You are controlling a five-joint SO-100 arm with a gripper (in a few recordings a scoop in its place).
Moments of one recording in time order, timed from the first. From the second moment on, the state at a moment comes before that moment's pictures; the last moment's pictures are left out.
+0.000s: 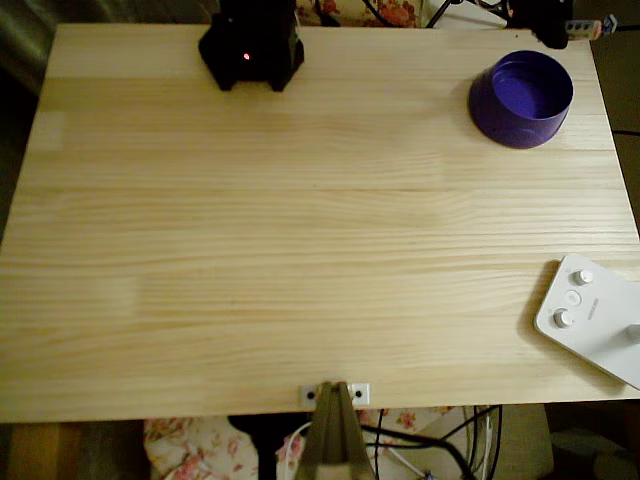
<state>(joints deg) -79.5 98.3 106.2 30.1 17.2</state>
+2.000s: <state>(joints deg) -59.5 113.2 106.2 51.2 8.4</state>
